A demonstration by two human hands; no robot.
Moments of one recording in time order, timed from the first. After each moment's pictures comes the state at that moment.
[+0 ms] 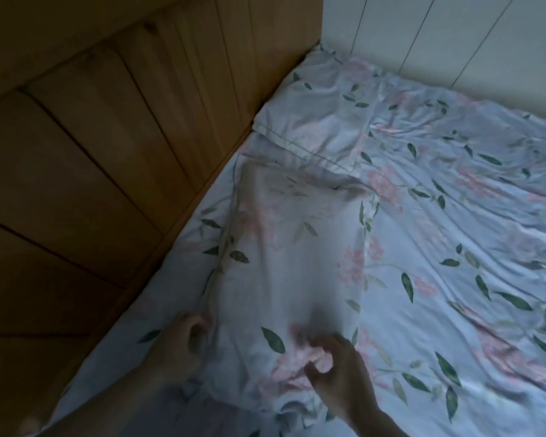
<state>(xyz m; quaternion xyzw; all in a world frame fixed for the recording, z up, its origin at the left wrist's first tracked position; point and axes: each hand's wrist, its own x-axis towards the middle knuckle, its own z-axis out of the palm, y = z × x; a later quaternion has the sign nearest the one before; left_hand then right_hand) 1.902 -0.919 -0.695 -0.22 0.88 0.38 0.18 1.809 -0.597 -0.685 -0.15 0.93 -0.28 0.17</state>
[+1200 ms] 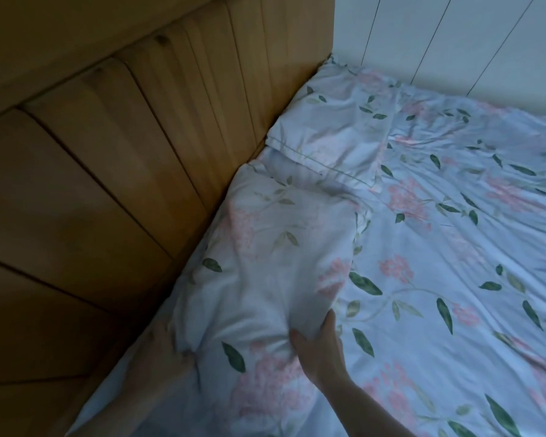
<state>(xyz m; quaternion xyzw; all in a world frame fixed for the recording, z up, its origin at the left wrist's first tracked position) 1.881 -0.971 -0.697 -0.41 0.86 0.29 0.15 1.751 -0.720 -0.704 0.09 0.86 -0.44 0.25</state>
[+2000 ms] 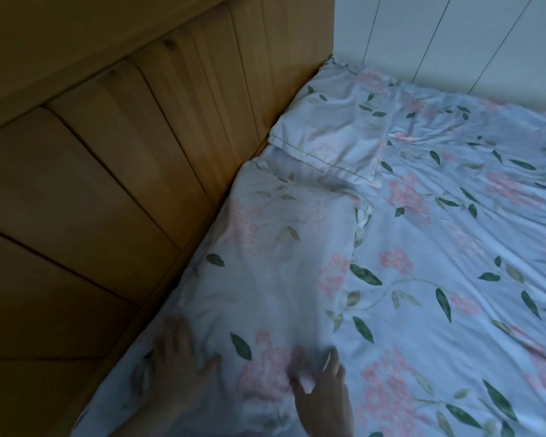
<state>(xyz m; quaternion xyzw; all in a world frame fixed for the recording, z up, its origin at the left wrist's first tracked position) 1.906 -0.931 -0.727 -0.36 0.89 0.24 0.13 1.834 -0.683 -0.725 0.05 0.92 -0.28 0.28</state>
